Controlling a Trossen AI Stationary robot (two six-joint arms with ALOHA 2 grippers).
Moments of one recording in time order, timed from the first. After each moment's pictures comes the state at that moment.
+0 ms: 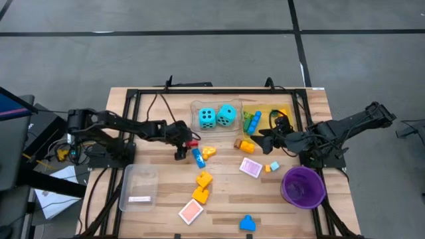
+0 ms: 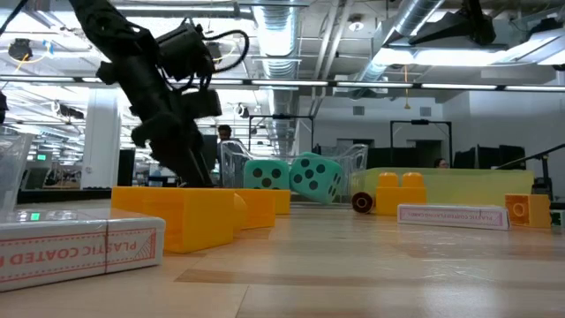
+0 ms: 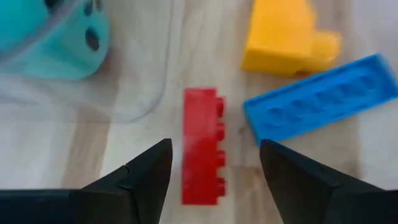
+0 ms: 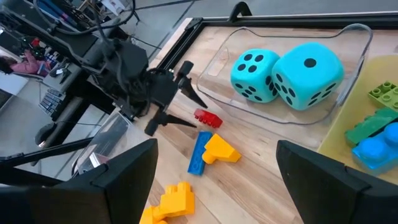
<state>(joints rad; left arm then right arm) 0.15 1.46 0.62 -0.10 -0.07 0.10 0.37 0.97 0.91 -0.55 0.70 1.11</state>
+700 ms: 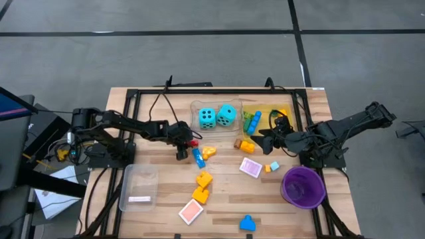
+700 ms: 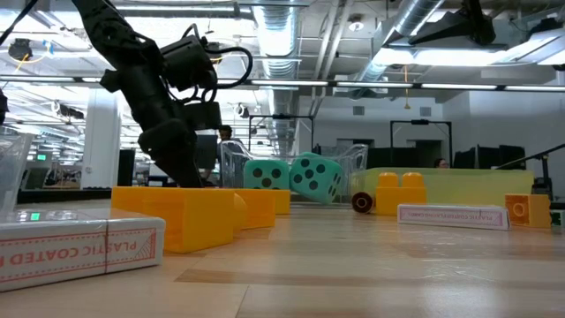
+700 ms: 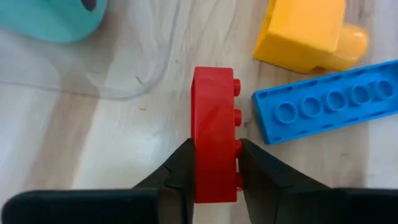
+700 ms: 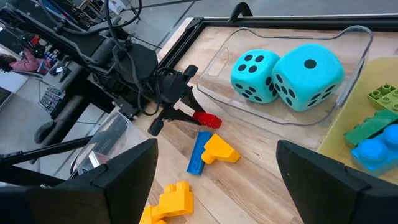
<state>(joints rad) 0.17 1.52 0.62 -0.09 -0.02 -0.03 0.37 0.97 0.91 -0.55 0.70 1.10</state>
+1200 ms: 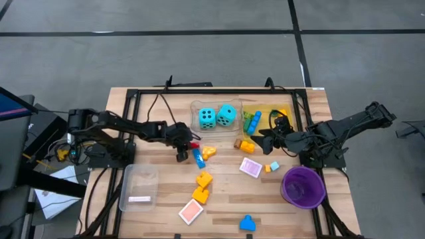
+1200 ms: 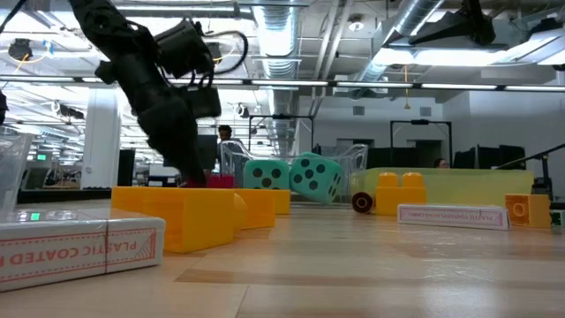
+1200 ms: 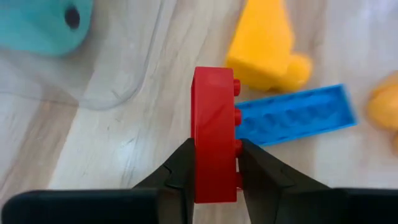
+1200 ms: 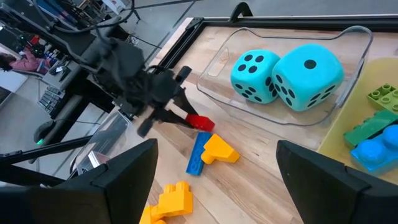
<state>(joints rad) 0.13 1.45 0.62 -0.09 0.01 -0.11 0.37 0.97 0.91 -0.55 0.70 1.10</state>
